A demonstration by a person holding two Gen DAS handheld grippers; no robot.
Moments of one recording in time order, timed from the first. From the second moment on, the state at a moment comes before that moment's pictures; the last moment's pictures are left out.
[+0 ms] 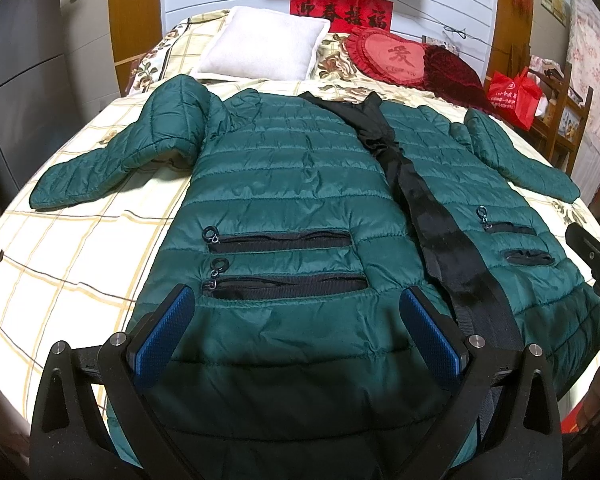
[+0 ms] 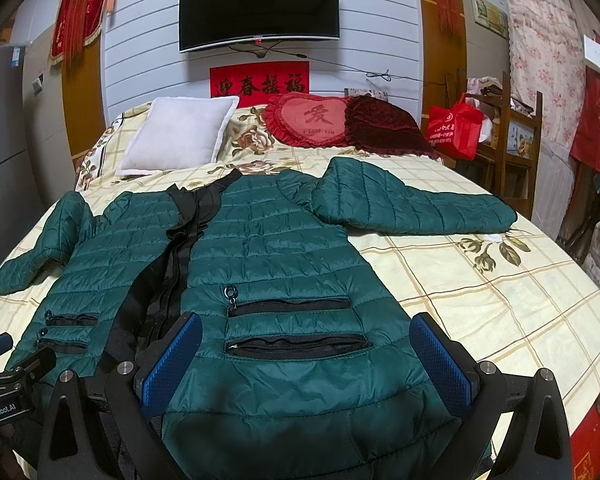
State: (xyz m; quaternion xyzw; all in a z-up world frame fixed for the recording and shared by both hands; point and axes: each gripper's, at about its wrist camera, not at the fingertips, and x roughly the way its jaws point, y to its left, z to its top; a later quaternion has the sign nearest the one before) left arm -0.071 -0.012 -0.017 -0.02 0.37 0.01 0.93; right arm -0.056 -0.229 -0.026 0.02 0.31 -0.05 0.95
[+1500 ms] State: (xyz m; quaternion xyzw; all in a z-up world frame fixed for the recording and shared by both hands) left arm -0.071 -0.012 -0.020 -0.02 0.37 0.01 0.93; right arm -0.057 -0.234 -0.026 0.02 0.31 -0.05 0.95
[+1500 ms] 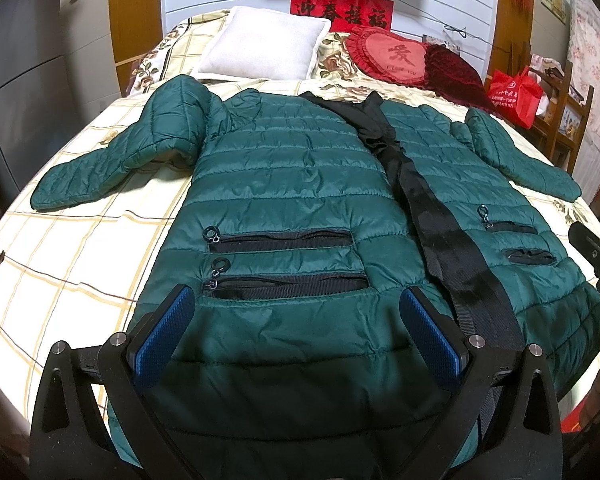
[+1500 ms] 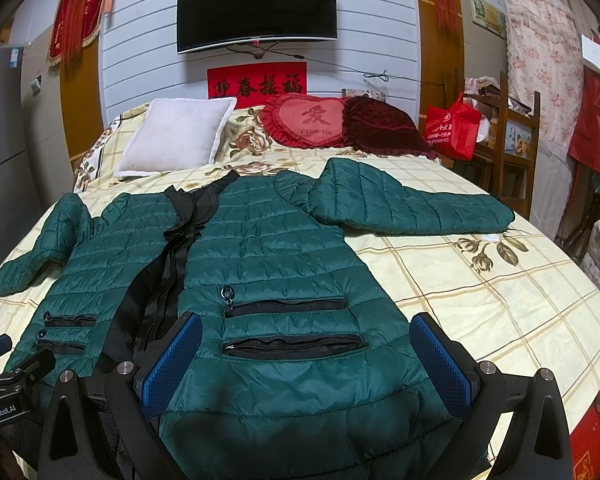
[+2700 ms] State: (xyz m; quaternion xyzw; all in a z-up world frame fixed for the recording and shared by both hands) left arm -0.028 0.336 -0.003 -0.25 0.40 0.19 0.86; right arm -0.078 -0.235 -0.015 0.00 0.29 -0.04 0.96
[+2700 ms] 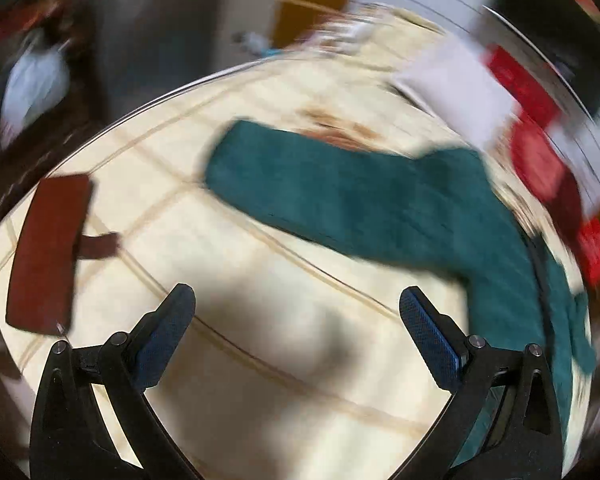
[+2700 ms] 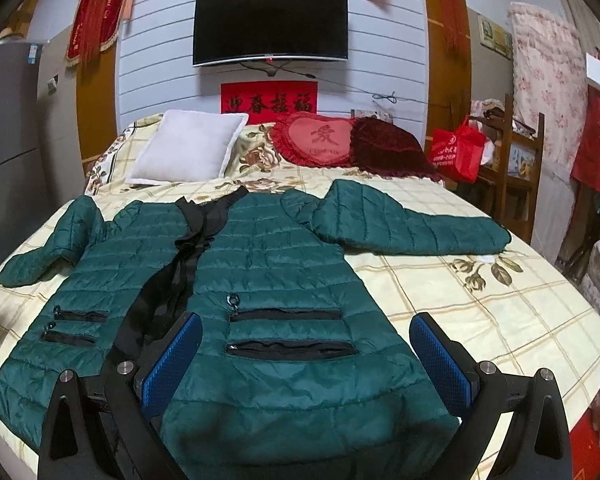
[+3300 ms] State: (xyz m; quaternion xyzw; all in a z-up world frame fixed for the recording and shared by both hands) left arm 0.068 0.398 -0.035 -0.29 0.31 0.15 0.89; right arm -0.062 -0.247 -0.028 -0.01 0.31 -0.06 0.95
